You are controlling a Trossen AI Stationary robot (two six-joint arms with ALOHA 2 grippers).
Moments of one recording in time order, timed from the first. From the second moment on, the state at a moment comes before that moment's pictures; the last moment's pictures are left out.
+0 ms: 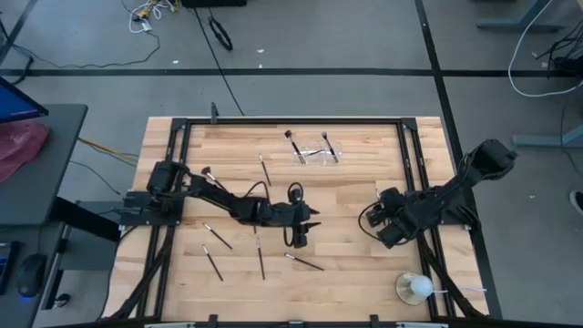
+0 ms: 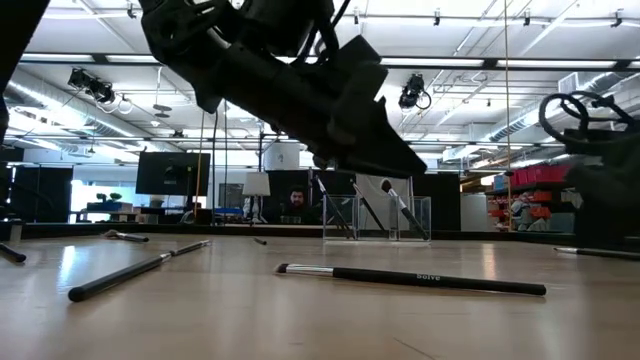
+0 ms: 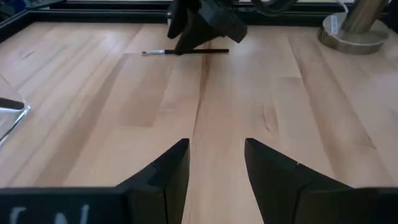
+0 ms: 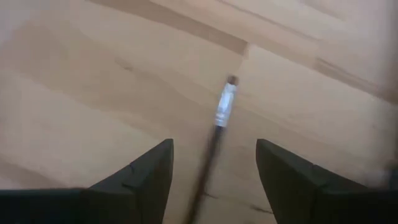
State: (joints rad) left arm -0.19 1.99 1.06 0.52 -0.29 -0.12; right arm 0.62 1.33 0.42 -0.85 0.62 1.80
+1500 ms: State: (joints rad) left arm -0.19 1.99 1.06 0.53 -0.31 -0.08; right arm 0.70 1.37 0.38 -0.56 0.81 1.68
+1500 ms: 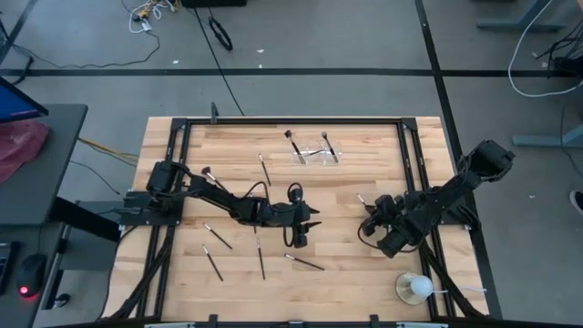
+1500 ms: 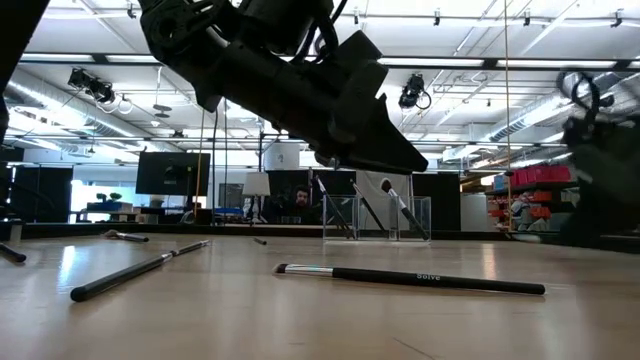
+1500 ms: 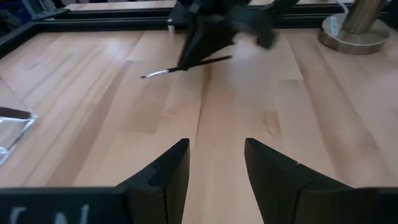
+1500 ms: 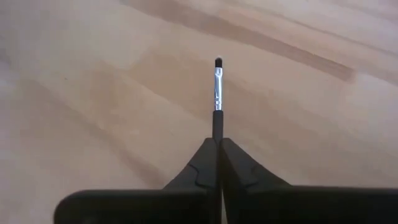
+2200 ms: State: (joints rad) left arm -0.21 1.99 1.06 0.85 -0.01 0.15; right arm 0.76 1.37 0.46 0.73 0.84 0.12
